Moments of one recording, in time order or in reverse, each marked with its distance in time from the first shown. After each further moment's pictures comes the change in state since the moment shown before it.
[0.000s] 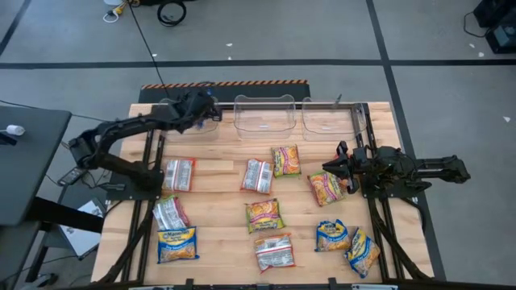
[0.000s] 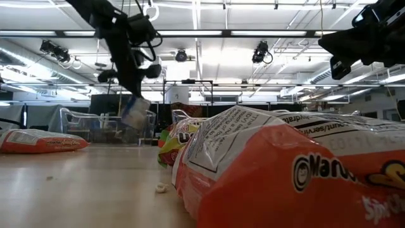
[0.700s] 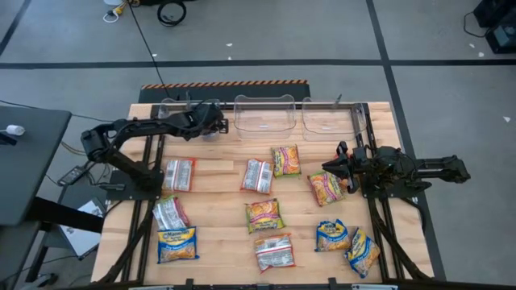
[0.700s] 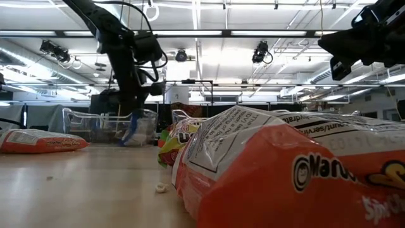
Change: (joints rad) left arm -0.055 0.120 -0.058 0.028 0.111 -0.176; right arm 0.000 0.000 0.000 -0.001 0.011 0.023
